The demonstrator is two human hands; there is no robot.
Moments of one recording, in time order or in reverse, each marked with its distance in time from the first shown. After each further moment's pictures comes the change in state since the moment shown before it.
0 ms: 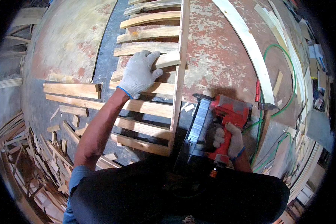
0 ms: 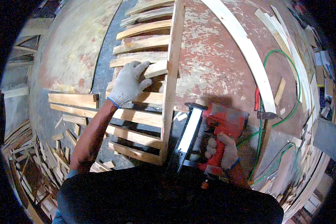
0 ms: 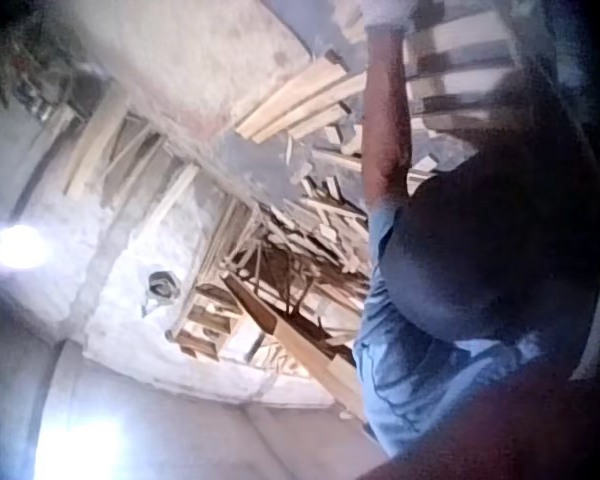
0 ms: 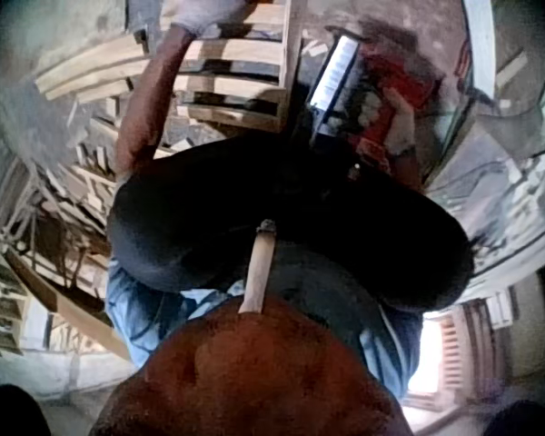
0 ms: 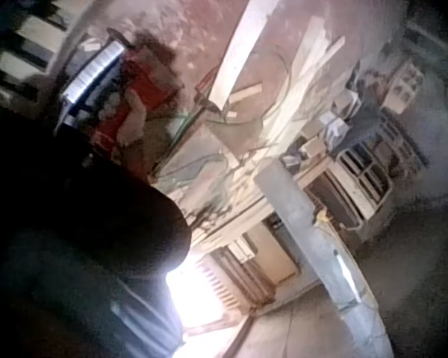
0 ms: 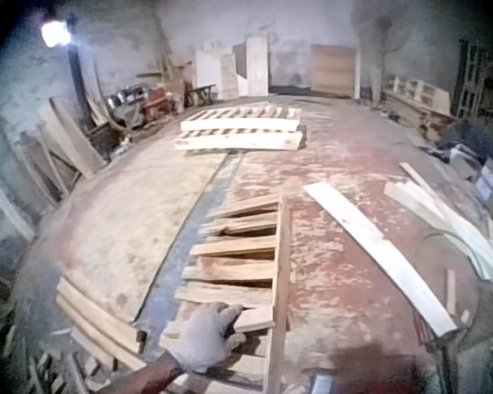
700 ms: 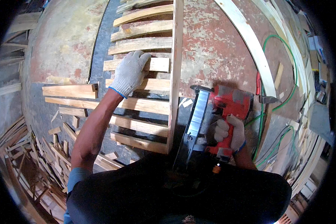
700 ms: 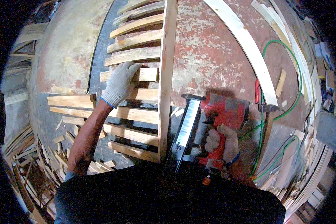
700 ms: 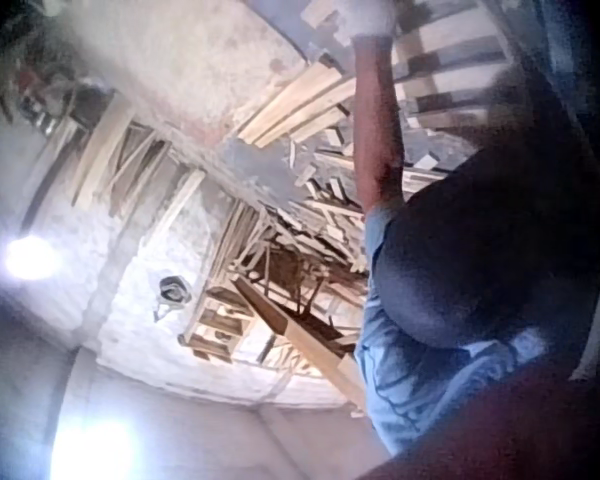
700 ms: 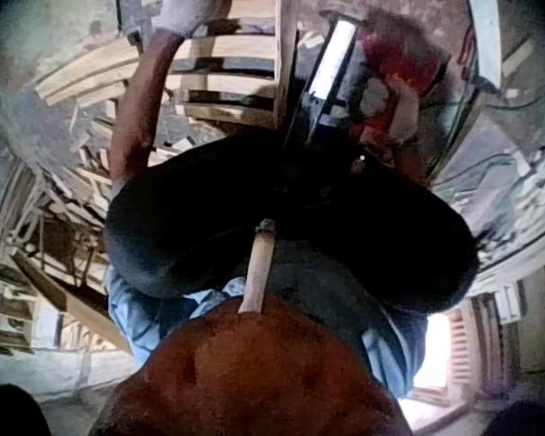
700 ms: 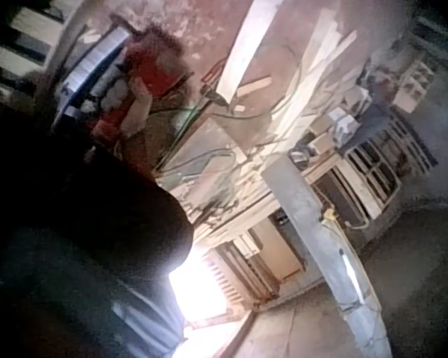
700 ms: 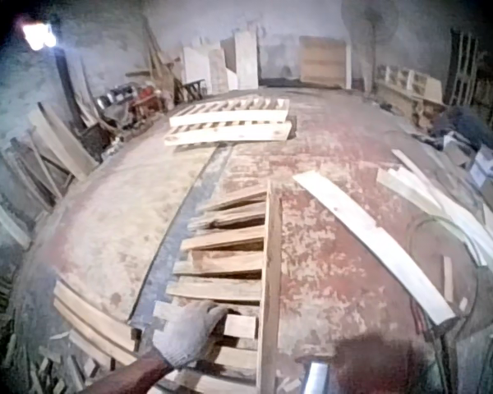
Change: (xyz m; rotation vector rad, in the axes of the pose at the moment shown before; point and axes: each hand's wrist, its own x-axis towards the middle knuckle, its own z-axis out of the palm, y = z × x) left_hand -0.003 -0.023 0.018 0.179 0.014 0.154; right_hand 0.016 -0.003 -0.019 0.175 -0.289 0.031
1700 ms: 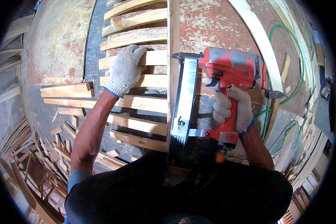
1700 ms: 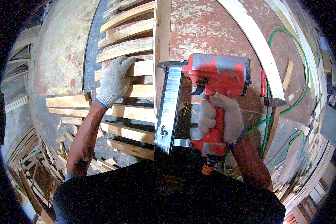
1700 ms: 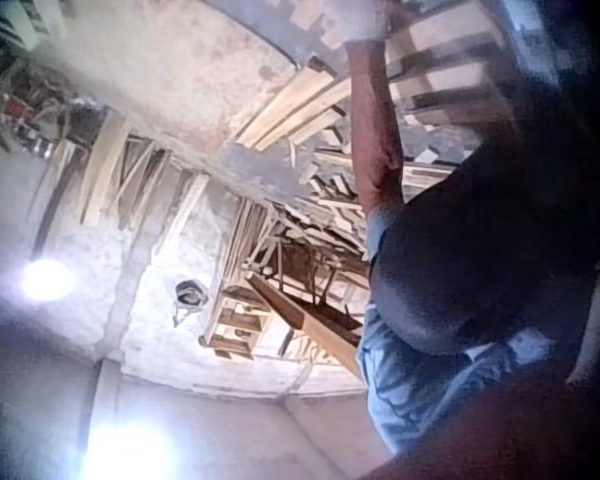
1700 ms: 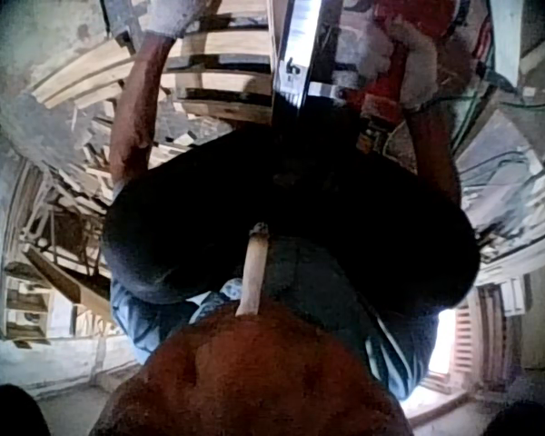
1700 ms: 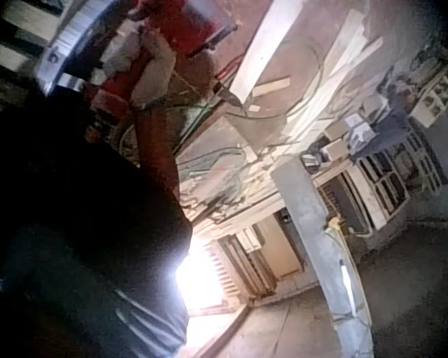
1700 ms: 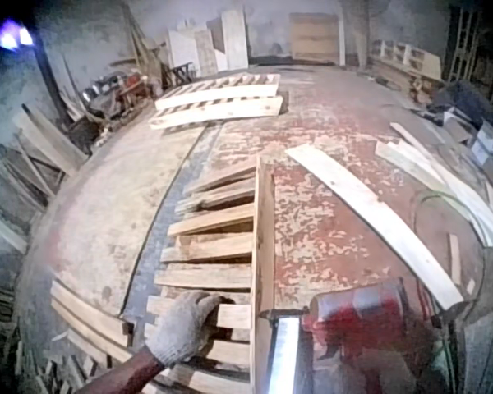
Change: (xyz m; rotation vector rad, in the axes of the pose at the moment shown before) left_hand 0.004 0.006 0.011 -0.099 -0.016 -0.076; right_hand 0.046 -0.039 0.072 -0.137 -0.082 -0.045
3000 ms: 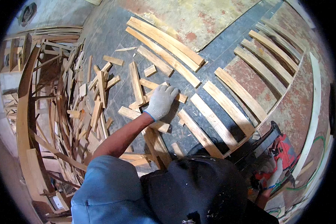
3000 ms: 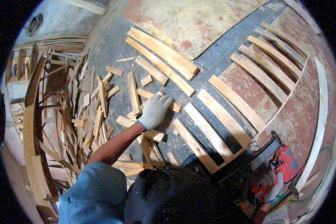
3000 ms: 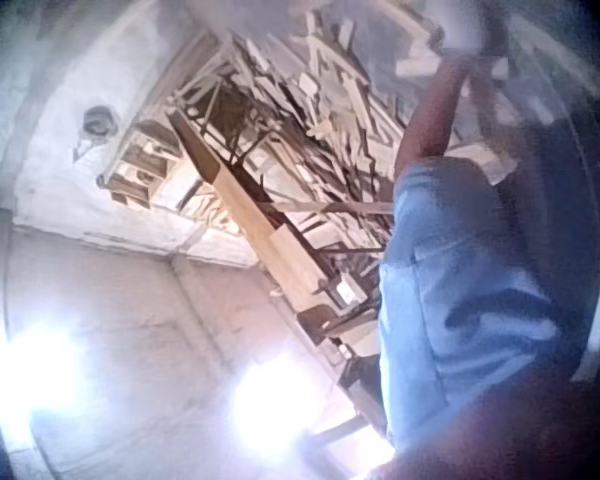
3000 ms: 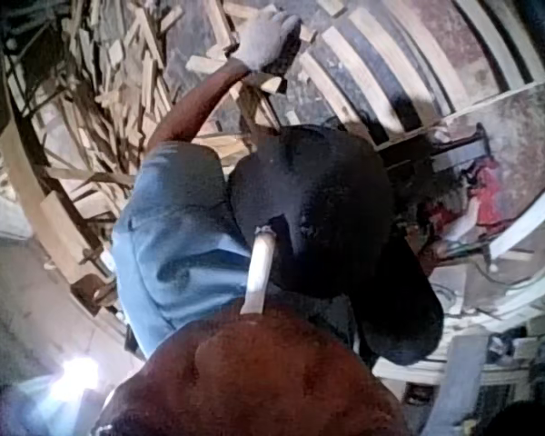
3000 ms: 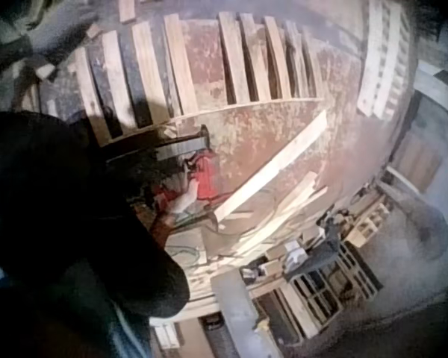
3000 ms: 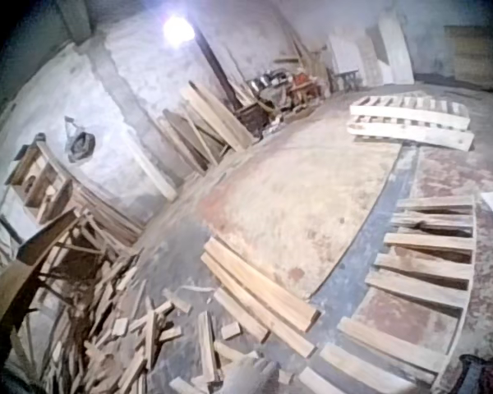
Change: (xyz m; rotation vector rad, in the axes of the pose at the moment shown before) left_hand -0.330 -0.077 -0.020 0.358 0.020 -0.475; right_hand -0.018 0.031 -0.010 -0.331 0.610 -0.112
